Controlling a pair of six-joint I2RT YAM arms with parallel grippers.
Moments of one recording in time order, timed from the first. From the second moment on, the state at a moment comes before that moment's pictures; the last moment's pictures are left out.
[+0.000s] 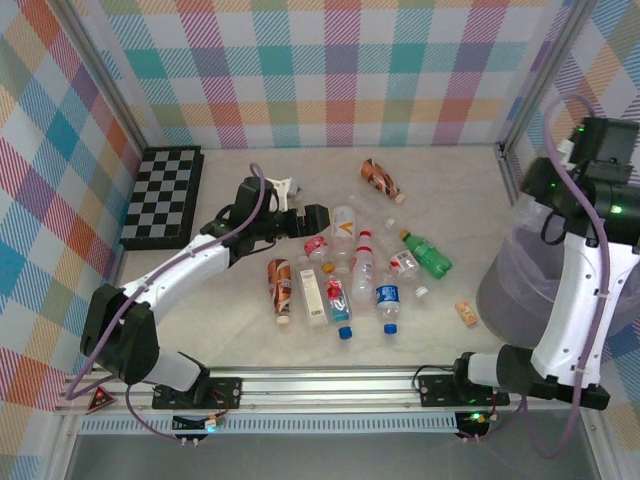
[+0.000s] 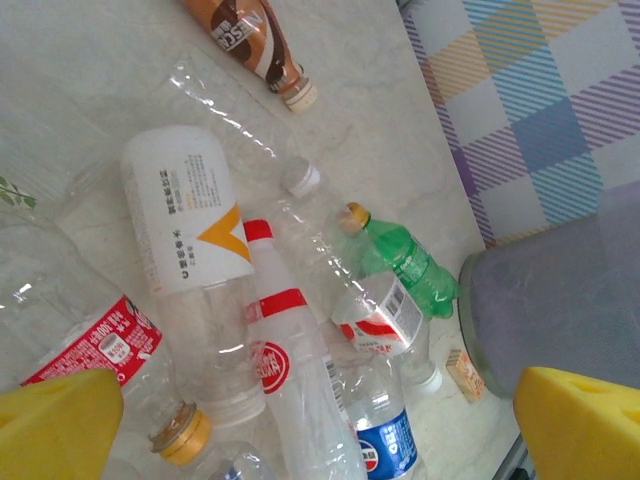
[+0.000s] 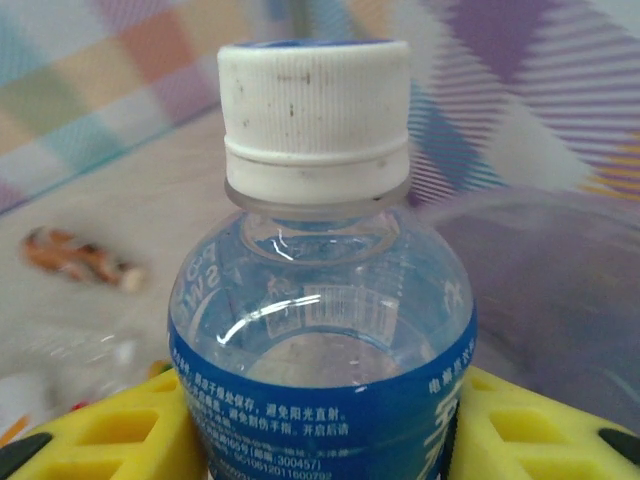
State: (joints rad) left arm -0.50 1.46 1.09 -0.20 0.40 -0.61; right arm -0.26 1.30 2.05 -1.47 0.16 0.22
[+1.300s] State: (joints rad) left arm -0.39 1.56 1.10 -0.39 0.32 -0.66; right arm -0.51 1.35 1.24 -1.15 -0.12 0.21
